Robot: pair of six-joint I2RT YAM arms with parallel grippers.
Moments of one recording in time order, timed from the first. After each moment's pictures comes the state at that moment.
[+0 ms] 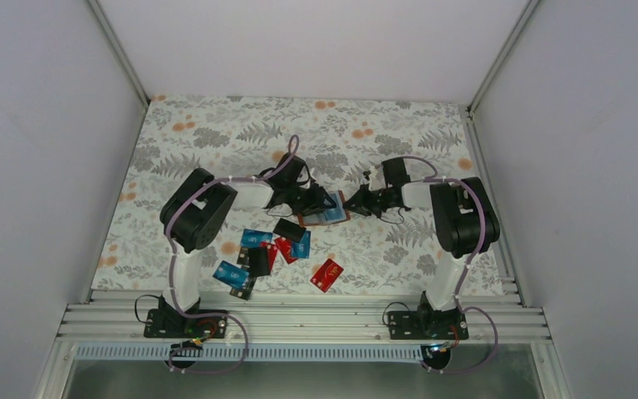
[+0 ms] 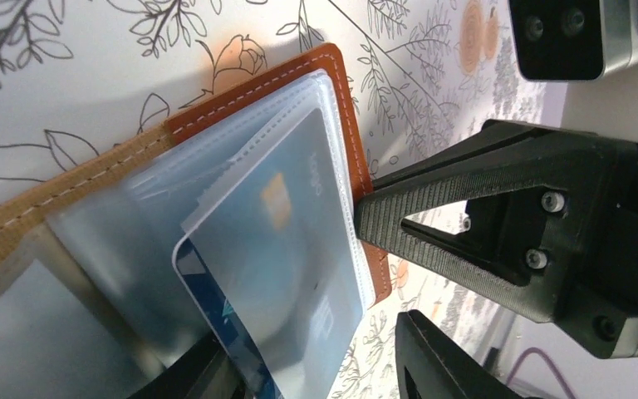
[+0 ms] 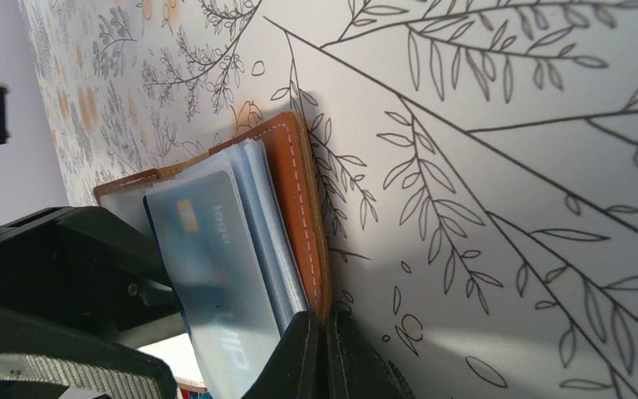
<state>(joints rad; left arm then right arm) -0.62 2.05 1.14 0.05 0.67 -0.84 0.23 1.88 0.90 -0.12 -0.76 0.52</state>
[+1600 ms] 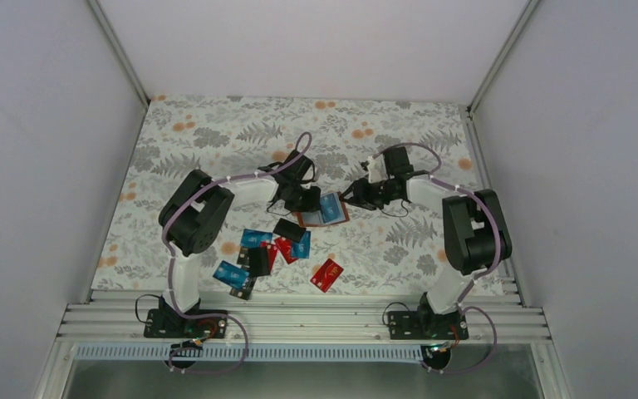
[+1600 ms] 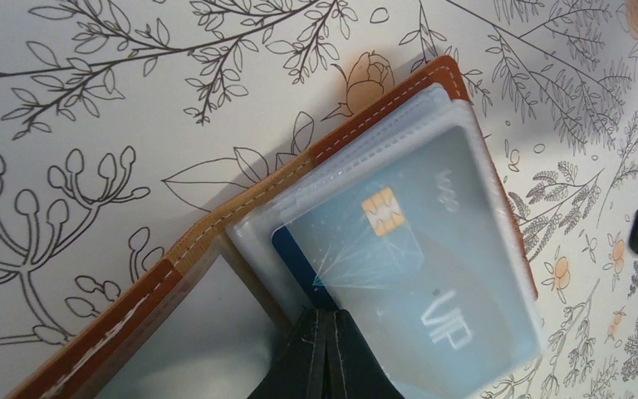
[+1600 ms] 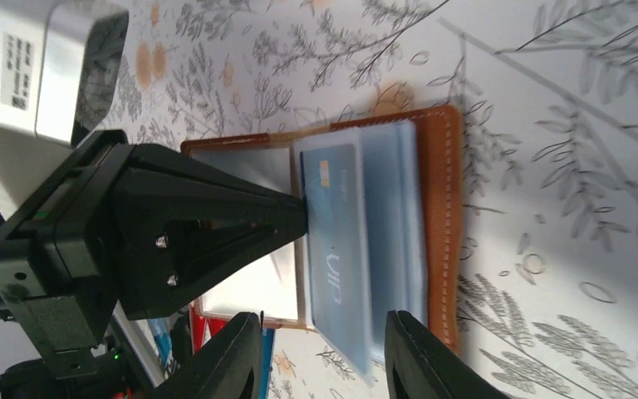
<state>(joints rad) -0.65 2.01 1.26 -0.32 0.36 -0.54 0.25 1.72 0.97 -0.33 -0.73 0.38</state>
